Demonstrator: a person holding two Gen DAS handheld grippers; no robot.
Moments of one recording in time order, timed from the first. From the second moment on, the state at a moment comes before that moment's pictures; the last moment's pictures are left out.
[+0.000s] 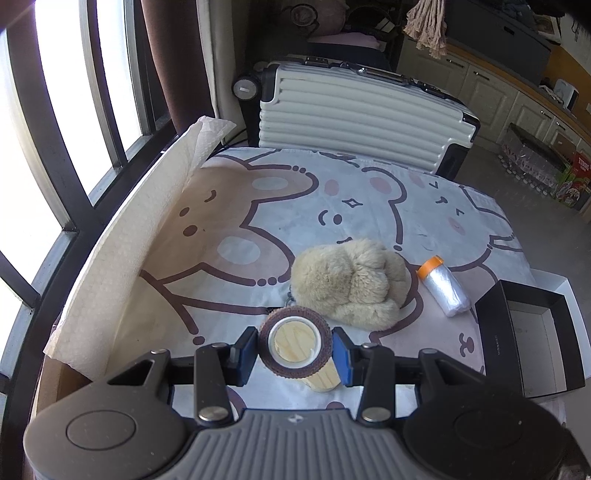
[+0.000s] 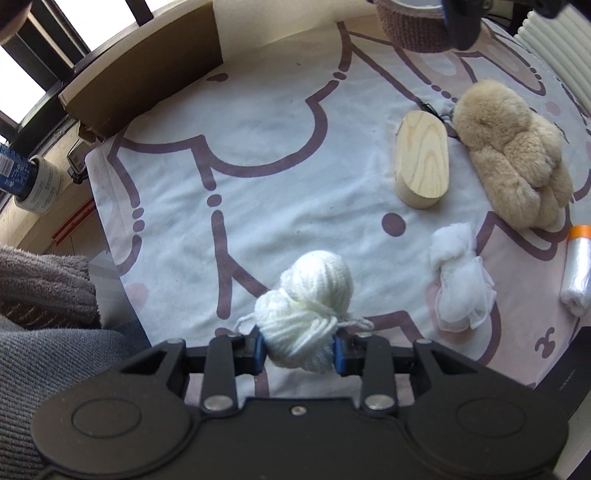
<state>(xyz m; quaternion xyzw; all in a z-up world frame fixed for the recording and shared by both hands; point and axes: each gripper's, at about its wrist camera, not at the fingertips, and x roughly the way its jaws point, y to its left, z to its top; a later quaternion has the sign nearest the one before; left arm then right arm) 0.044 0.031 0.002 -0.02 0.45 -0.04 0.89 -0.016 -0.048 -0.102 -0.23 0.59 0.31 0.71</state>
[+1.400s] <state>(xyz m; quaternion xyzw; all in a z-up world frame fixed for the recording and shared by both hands) 0.034 0.010 0.012 0.00 0.44 -0.05 0.90 0.010 -0.136 -0.008 -0.07 0.48 0.11 0.87</state>
